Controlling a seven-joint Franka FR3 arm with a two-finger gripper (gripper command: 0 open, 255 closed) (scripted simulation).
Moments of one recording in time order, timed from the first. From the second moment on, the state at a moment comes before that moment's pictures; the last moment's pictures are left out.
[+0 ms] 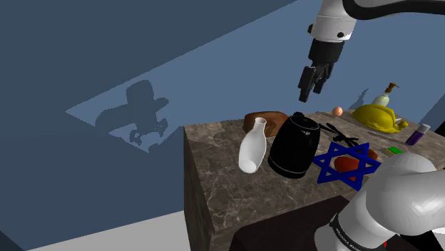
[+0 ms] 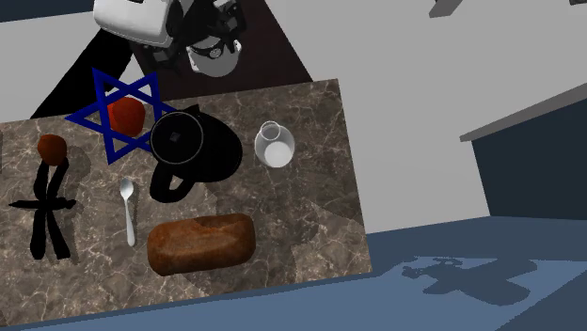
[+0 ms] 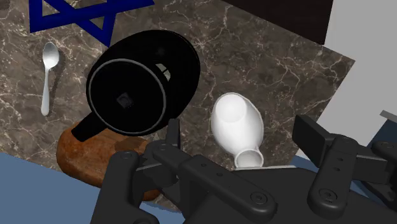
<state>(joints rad) -0.02 -0.77 0.00 -2.33 -0.09 1.50 -0.05</state>
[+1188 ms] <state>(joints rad) -0.01 -0.39 0.05 -2.40 0.02 1.98 0.13</state>
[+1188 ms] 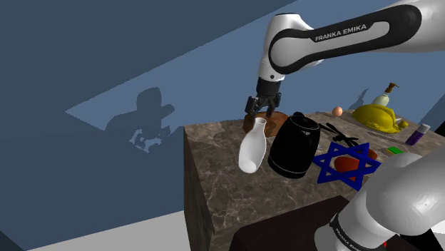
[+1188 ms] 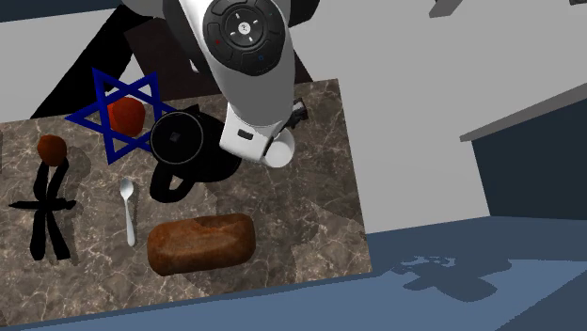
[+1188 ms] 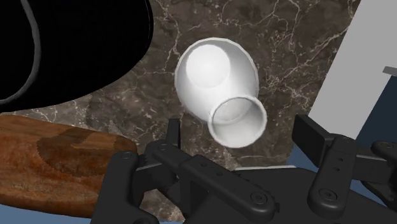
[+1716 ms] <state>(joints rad) -0.01 -0.36 0.05 -2.47 0.02 2.08 0.14</state>
